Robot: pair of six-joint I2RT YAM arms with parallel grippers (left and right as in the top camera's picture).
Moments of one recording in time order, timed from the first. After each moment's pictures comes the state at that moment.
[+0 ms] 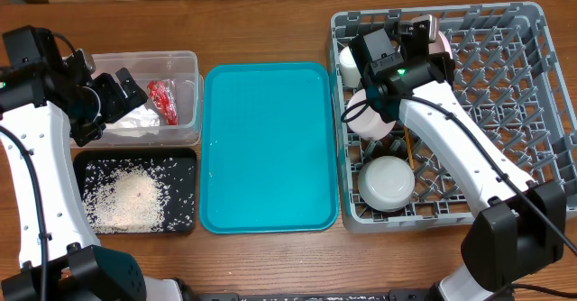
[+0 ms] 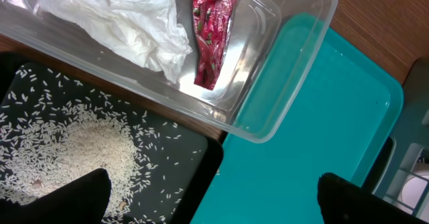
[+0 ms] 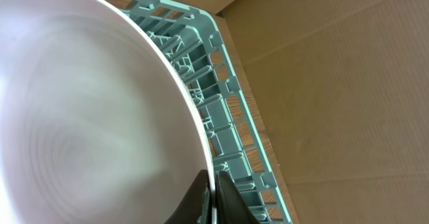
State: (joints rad) left arm 0.37 1.62 1.64 -1.25 0.25 -0.24; right arm 0.40 1.78 1.53 -0.98 1.14 0.29
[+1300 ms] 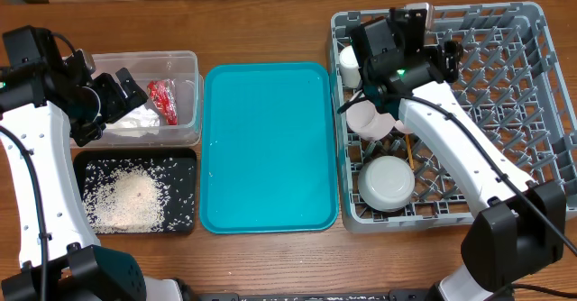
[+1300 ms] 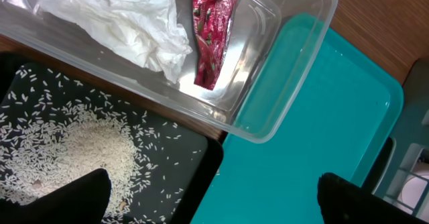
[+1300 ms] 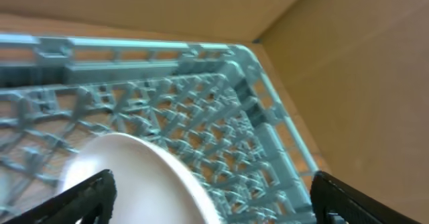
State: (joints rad) left arm 0.37 1.62 1.64 -1.25 0.25 -0.24; right arm 0.41 1.78 1.53 -0.73 1.01 0.25
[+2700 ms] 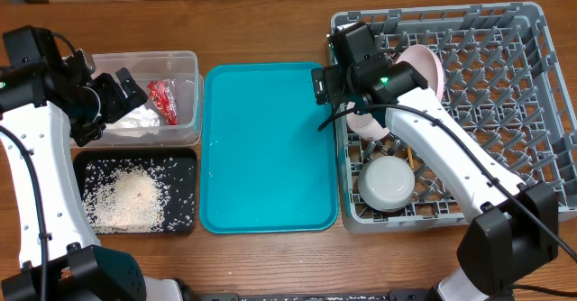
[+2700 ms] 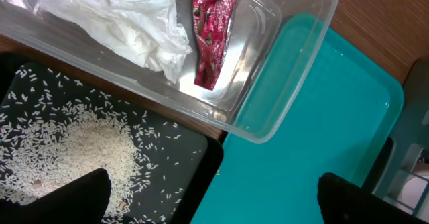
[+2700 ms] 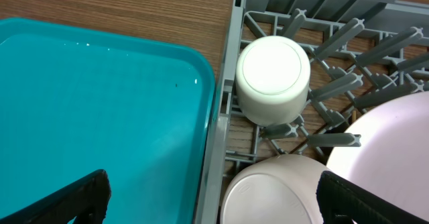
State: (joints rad) left arm 0.37 1.62 1.64 -1.25 0.25 -0.24; right arm 0.48 1.78 1.53 -0.72 0.19 0.22
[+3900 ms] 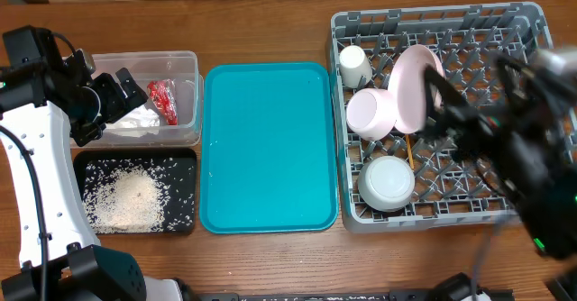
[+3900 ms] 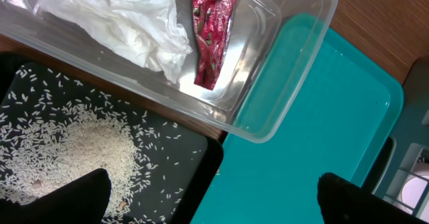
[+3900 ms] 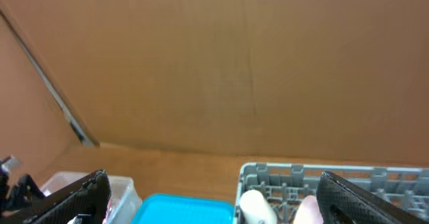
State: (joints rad) left arm 0.37 1.62 1.64 -1.25 0.25 -0.24; right arm 0.45 0.88 1.52 -0.74 0.18 0.22
